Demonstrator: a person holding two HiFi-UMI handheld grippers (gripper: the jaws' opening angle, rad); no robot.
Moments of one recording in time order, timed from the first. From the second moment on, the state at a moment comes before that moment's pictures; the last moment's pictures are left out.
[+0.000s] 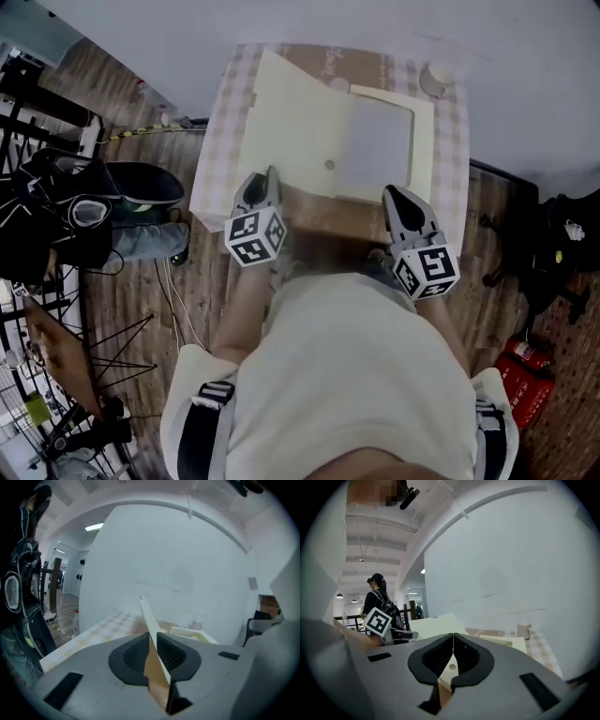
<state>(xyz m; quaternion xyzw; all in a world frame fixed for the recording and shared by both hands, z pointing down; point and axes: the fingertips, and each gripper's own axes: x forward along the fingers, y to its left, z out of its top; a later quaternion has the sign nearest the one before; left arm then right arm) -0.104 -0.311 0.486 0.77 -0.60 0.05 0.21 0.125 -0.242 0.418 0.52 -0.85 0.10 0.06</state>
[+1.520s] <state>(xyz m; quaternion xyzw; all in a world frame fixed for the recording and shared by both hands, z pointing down) 0.080 -0.260 0.445 0.79 -0.59 0.04 0.16 0.268 -0.255 0.423 0.46 -0.88 0.10 0.07</state>
